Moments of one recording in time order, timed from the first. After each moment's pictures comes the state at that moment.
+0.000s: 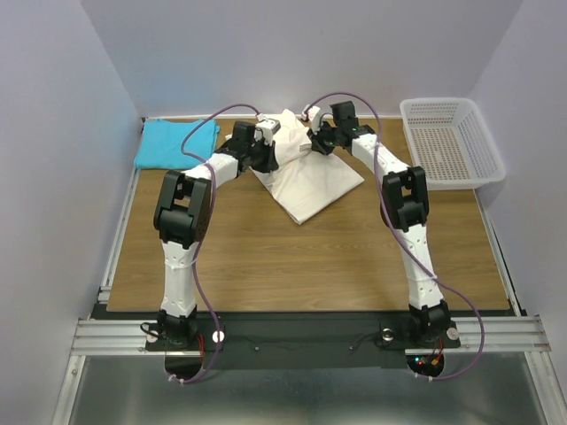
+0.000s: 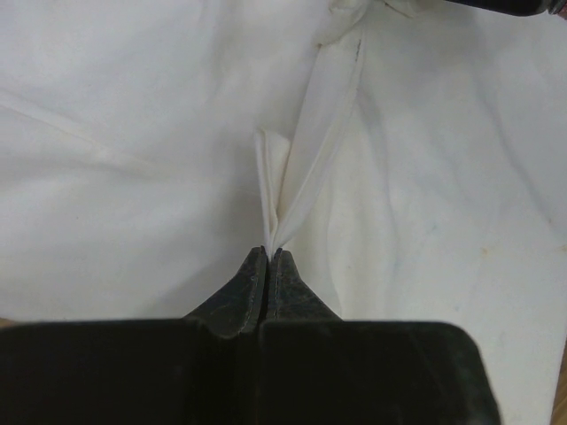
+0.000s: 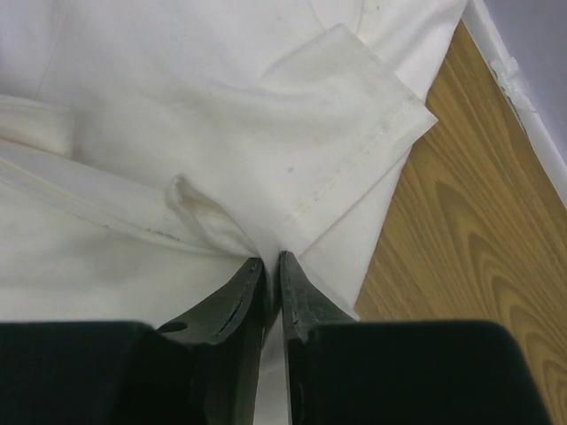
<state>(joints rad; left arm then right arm) -0.32 2.16 1.57 -0.08 0.41 -0.03 0.30 2.54 2.26 -0.42 -0.44 -0.59</state>
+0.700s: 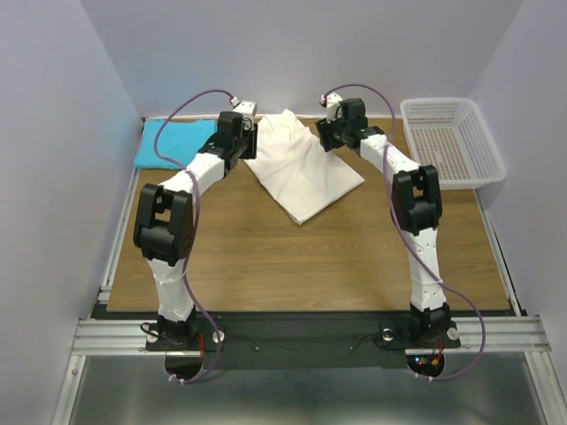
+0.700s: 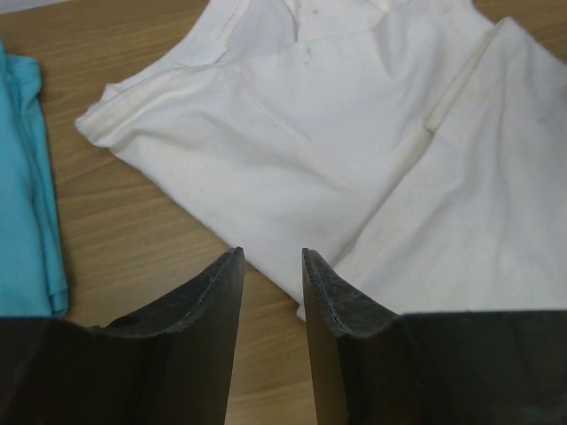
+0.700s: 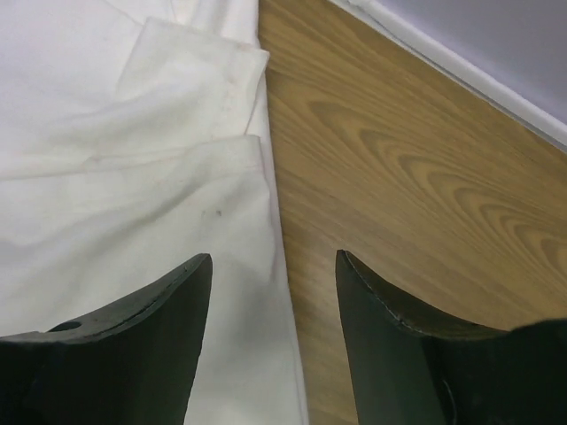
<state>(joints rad) -0.30 2.01 1.53 -0.07 0.00 -0.06 0.29 2.44 2.11 -0.26 -0.14 -0.24</state>
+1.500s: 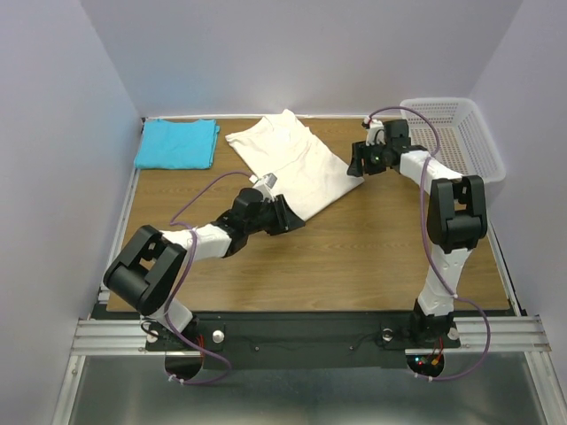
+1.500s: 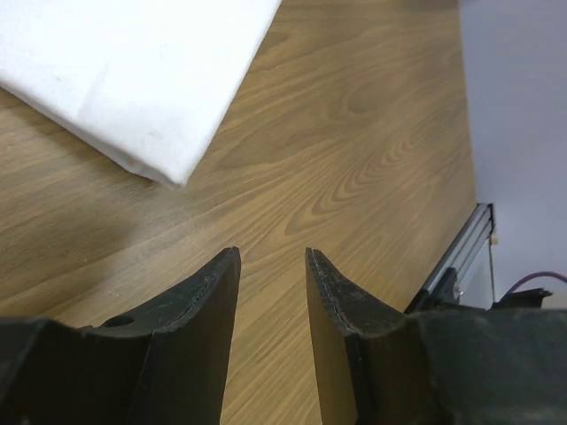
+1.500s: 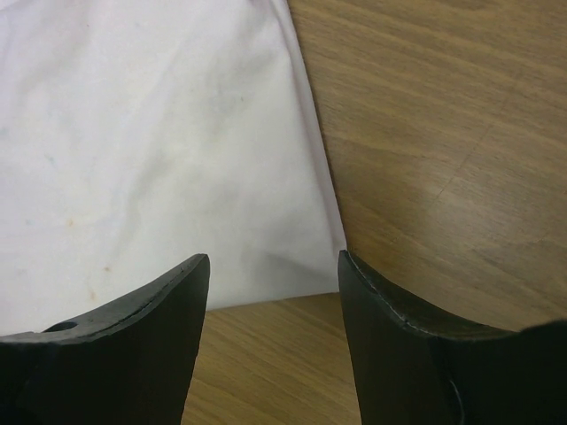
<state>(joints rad) -0.62 1.54 0.67 0.40 0.32 -0.79 0.11 2.01 1.48 -0.28 -0.42 -0.05</state>
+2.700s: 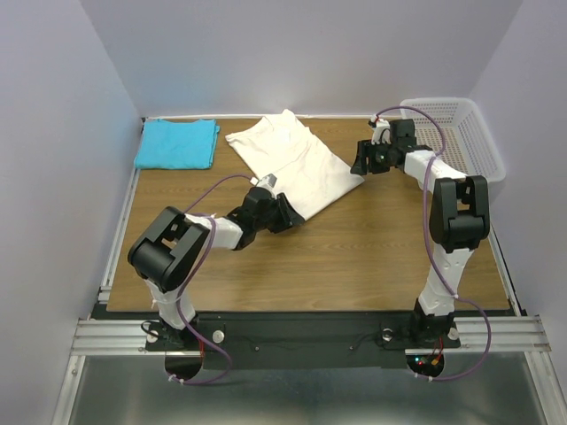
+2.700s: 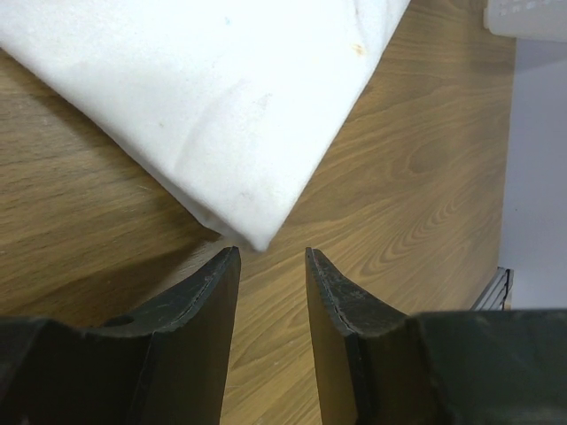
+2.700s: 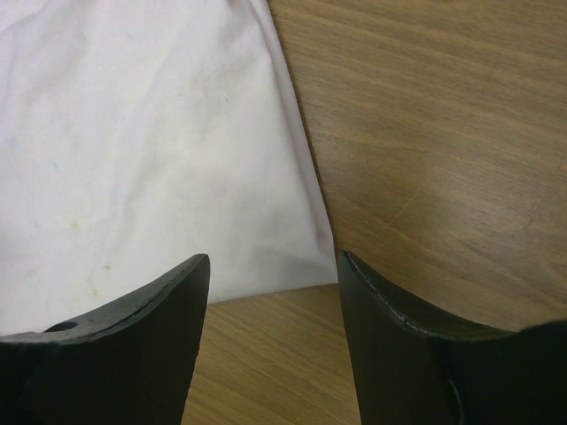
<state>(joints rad) -0.62 1.73 0.72 0.47 0.21 -0.89 0.07 2.01 1.48 -0.28 -0.46 -0.02</state>
